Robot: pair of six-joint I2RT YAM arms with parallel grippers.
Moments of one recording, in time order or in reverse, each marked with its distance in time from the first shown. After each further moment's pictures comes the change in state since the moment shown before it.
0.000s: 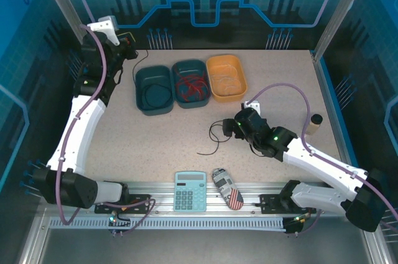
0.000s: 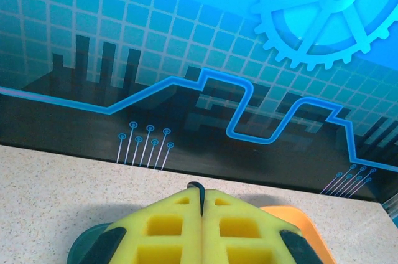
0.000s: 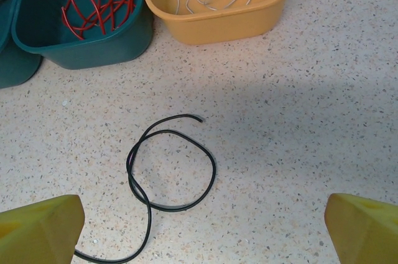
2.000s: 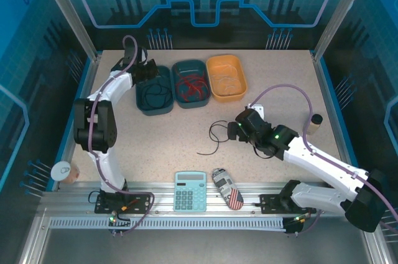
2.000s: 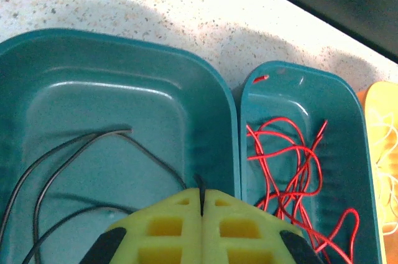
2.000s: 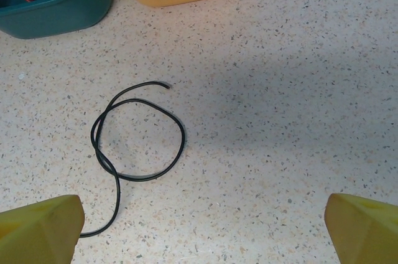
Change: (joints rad) left arm 0.019 0.610 0.093 -0.132 0.167 -0.166; right arm -0.018 0.002 0.023 -0.156 -0.013 0.058
